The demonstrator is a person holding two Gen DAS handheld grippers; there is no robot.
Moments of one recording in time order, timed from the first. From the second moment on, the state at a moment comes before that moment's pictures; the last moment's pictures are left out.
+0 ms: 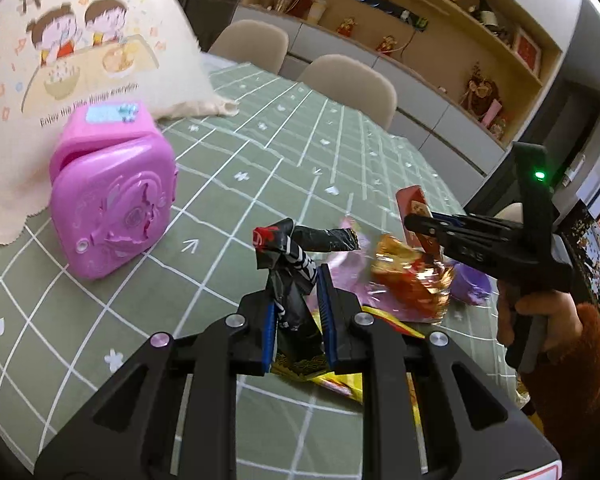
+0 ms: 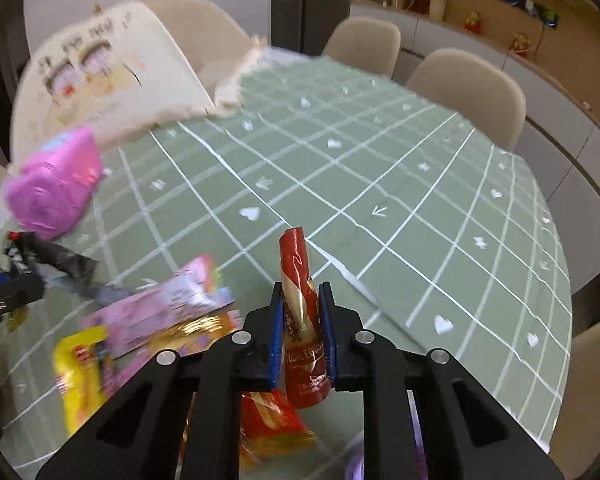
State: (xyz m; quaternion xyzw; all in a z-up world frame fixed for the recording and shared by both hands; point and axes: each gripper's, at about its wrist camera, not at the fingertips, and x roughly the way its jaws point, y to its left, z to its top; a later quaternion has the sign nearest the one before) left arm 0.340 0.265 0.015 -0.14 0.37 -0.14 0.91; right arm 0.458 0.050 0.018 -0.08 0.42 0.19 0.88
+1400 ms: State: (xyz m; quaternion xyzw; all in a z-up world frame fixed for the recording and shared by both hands) left arm 0.256 -0.063 0.049 -0.05 0.37 -0.34 0.87; right arm 0.232 -0.272 0.049 0.01 0.31 0.06 0.95
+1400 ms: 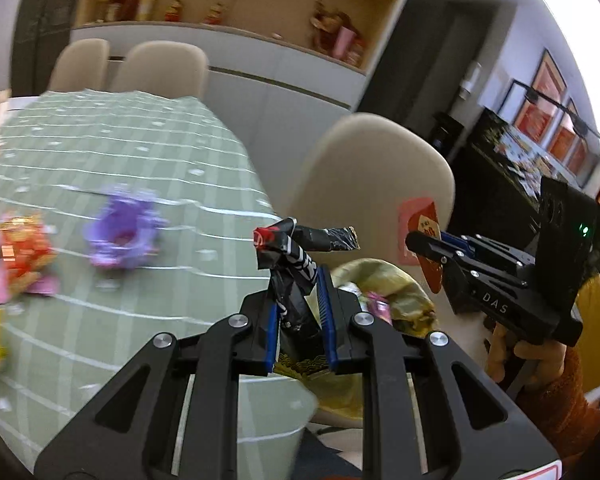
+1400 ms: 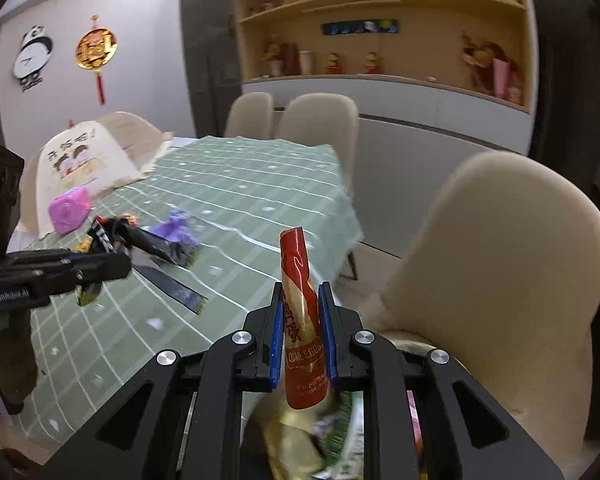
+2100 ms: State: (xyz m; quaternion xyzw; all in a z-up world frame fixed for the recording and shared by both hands) left arm 0.244 -0.251 -0.061 0.04 0.47 -0.41 0.78; right arm 0.192 -0.382 0.001 0.07 0.33 -0.01 0.94
